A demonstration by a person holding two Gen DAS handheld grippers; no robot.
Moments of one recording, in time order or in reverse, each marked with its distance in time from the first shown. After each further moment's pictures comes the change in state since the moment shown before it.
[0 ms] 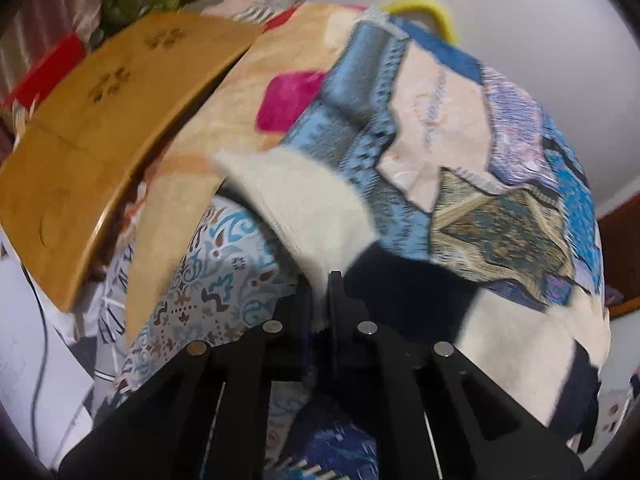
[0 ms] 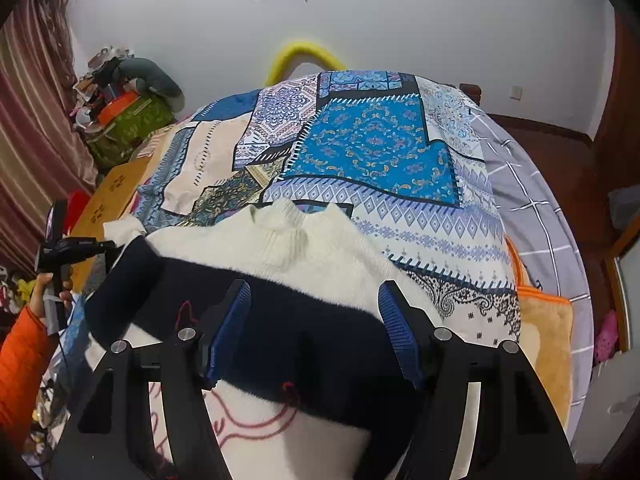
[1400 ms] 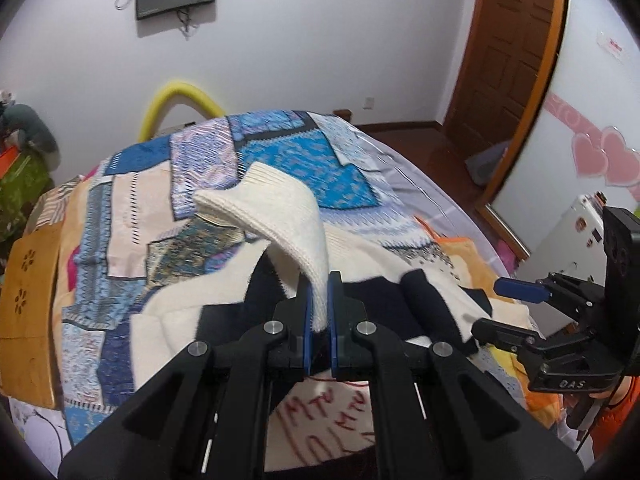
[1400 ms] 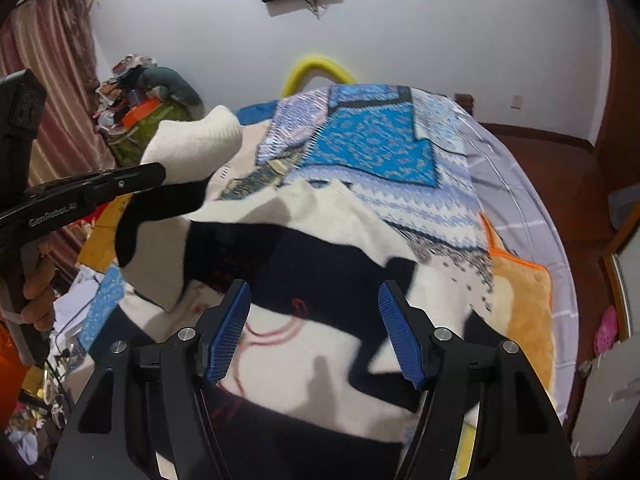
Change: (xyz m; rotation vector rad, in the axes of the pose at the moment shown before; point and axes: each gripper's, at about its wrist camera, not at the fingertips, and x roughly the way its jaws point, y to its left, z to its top) left arm -0.186 -0.307 -0.151 0.661 -0.181 -0.315; right arm -0.073 -0.007 -0.064 -0.001 -0.053 0.026
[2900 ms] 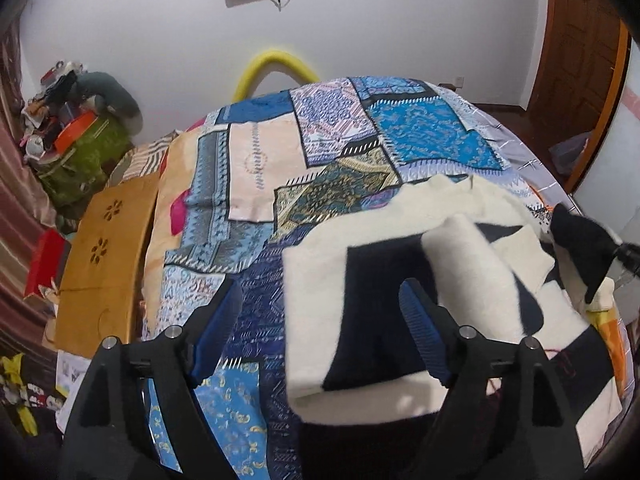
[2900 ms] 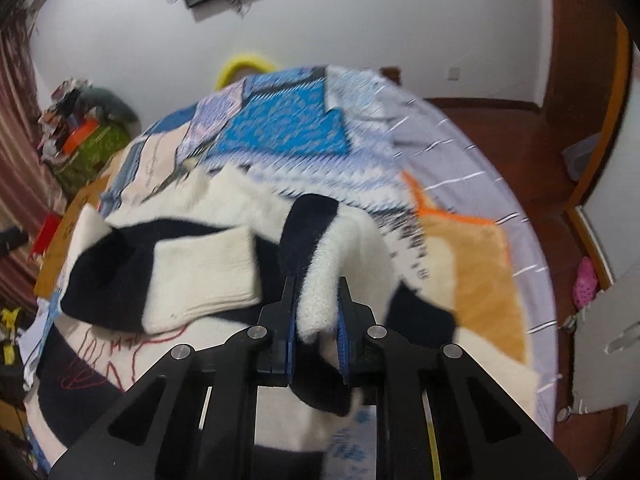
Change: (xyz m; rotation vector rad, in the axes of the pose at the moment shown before) left arm -0.032 0.132 -0.062 -0.087 0.086 0.301; right arm 0.006 -0.071 -0.024 0.153 -0.023 -0.165
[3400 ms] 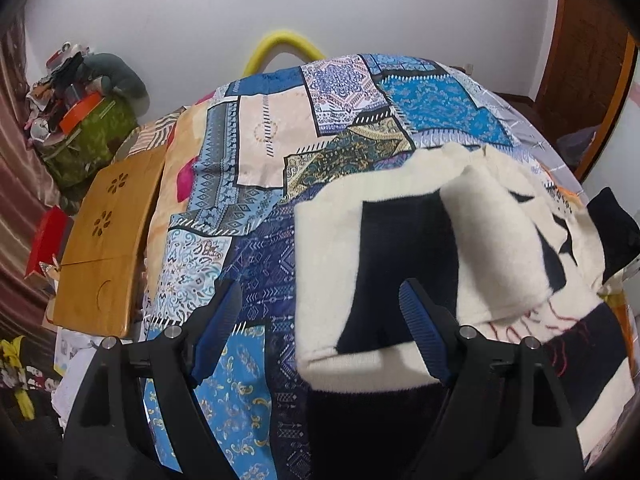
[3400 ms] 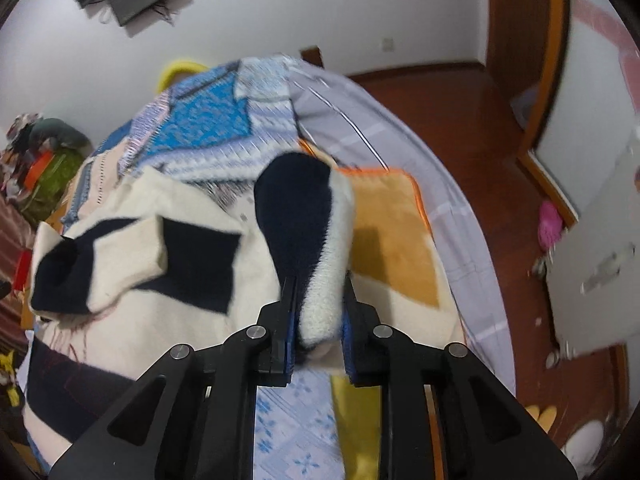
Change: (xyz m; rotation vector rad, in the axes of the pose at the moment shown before) left arm 0.009 0.005 -0.037 -0.007 0.048 0.026; right arm -0.018 -0.076 -0.034 0.177 0.080 -0.105
